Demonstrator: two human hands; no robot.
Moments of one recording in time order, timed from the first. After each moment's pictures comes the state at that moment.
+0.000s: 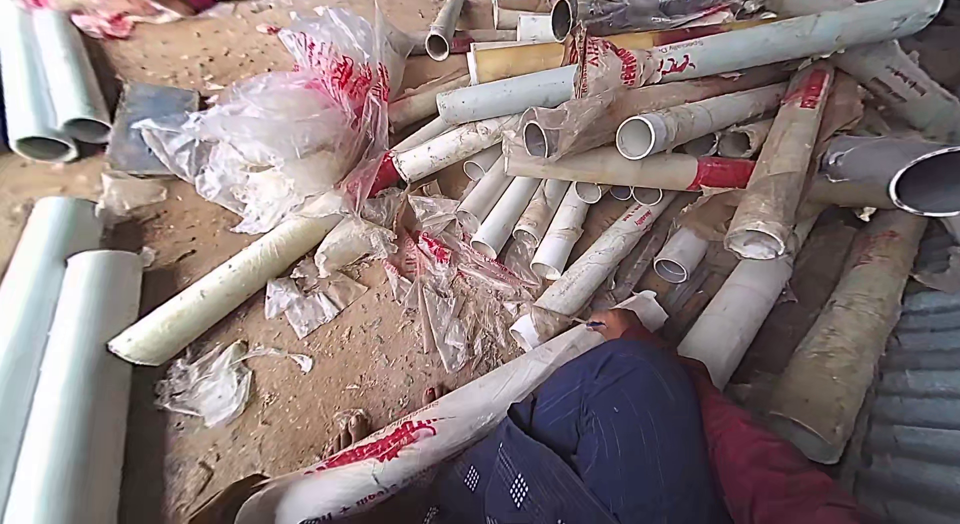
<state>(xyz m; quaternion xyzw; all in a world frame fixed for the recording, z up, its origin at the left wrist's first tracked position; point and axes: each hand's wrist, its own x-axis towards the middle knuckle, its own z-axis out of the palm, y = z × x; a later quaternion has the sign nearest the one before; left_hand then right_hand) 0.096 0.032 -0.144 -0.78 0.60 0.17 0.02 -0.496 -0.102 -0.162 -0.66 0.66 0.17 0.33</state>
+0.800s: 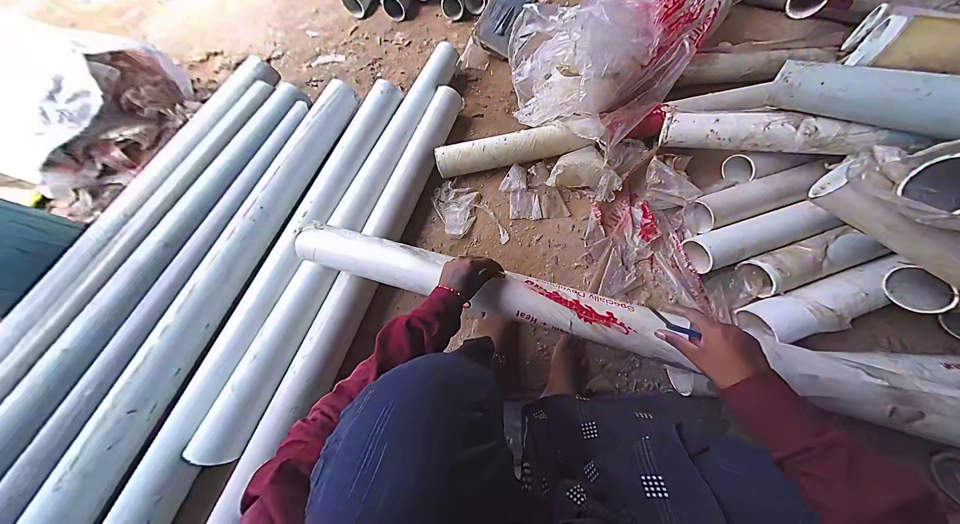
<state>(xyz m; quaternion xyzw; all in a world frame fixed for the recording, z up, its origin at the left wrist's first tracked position) 0.119 -0.018 -0.168 -0.76 0.56 0.29 -0.16 -0.272 -0.123 -0.101 -0.84 0.51 0.00 0.20</state>
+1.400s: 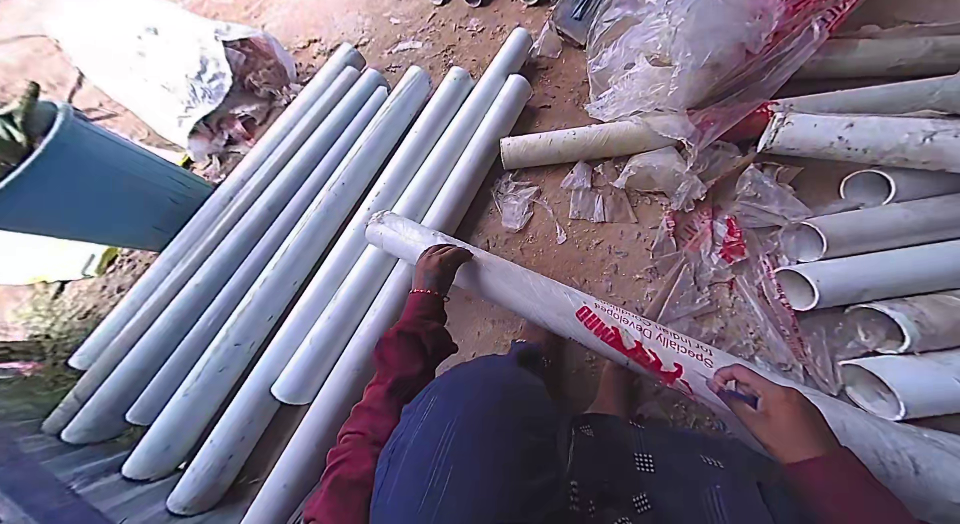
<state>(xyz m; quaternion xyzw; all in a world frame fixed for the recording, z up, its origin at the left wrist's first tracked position) 0.195 0.065 -0.145 -0.88 0.42 0.17 -0.18 -0.261 -0.098 -0.142 -0.86 0.43 -0.04 0.26</state>
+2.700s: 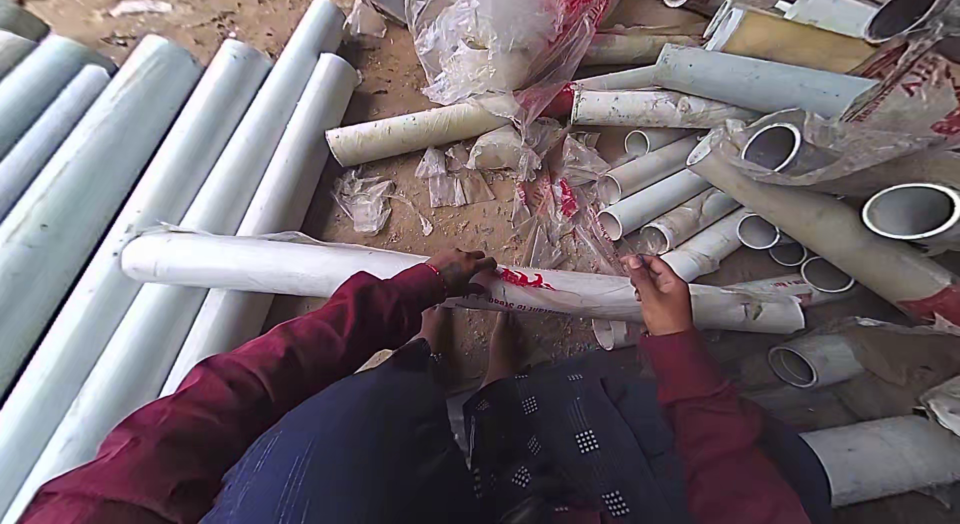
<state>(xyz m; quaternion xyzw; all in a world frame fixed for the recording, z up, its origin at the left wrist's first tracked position) 0.043 -0.093 -0.166 -0.54 0.77 0.32 0.04 -0.269 -0.122 -0.087 -0.59 0.60 -0.36 0.39</state>
